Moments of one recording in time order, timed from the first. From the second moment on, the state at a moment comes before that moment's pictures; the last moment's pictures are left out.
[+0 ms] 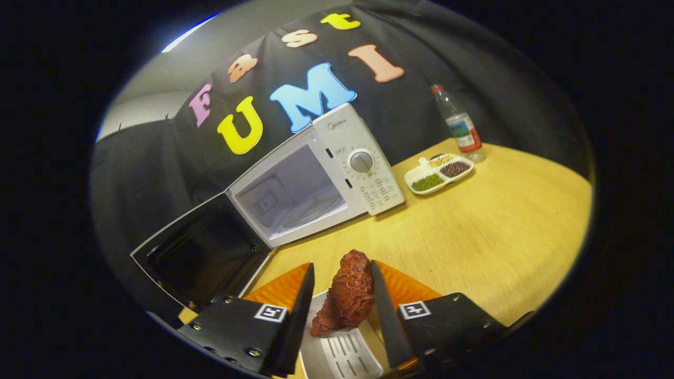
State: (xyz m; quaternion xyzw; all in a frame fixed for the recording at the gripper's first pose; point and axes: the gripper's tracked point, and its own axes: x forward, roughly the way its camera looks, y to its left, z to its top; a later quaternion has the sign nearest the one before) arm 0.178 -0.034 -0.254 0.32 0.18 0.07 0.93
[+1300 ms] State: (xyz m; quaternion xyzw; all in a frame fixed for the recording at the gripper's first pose) arm 0.298 0.054 -0.141 0.48 0.11 0.09 0.87
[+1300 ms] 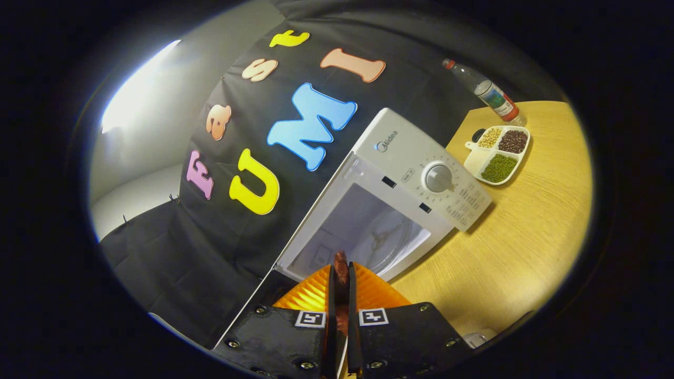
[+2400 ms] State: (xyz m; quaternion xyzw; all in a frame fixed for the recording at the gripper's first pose) arm 0.501 0.105 -0.221 0.44 0.07 -0.07 0.89
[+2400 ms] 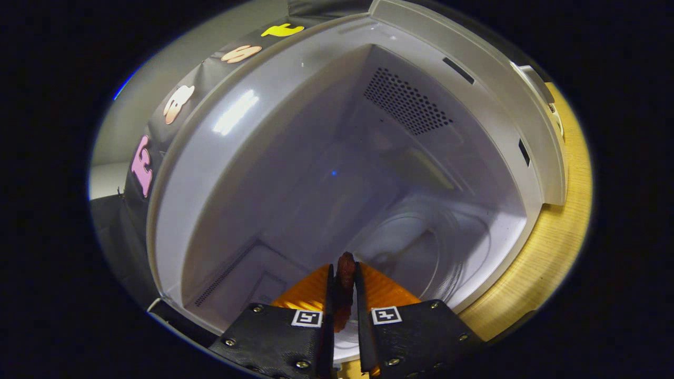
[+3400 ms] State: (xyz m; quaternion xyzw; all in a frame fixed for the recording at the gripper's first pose) arm 0.239 0.176 -0.113 0.19 0.06 0.15 0.97
